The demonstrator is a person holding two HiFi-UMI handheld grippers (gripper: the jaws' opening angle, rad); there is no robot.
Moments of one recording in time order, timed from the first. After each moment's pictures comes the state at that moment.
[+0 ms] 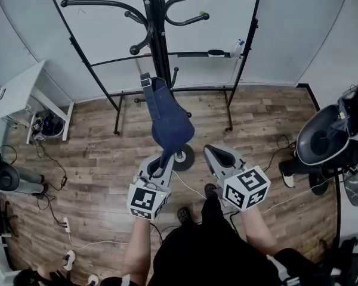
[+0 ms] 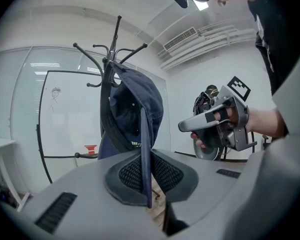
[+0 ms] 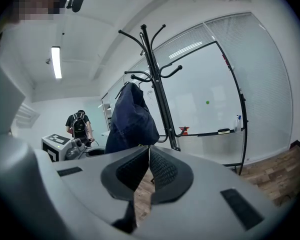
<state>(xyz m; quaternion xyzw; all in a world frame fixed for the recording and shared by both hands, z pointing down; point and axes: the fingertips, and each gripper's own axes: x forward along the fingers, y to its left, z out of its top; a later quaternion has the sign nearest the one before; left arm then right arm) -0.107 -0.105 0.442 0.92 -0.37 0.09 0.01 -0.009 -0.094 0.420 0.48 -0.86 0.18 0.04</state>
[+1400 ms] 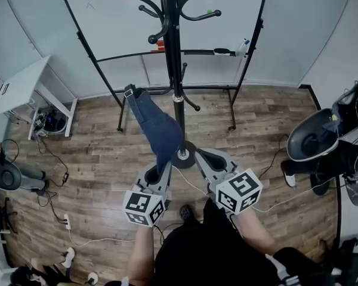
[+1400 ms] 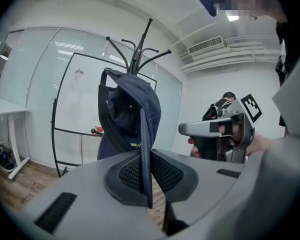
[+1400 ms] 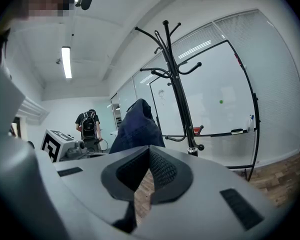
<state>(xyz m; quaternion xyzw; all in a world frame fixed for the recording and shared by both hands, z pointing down) -0.161 -0.070 0.458 0.90 -0.41 0.06 0.14 -0.076 -0.069 0.421 0.44 -0.88 0.16 0.04</state>
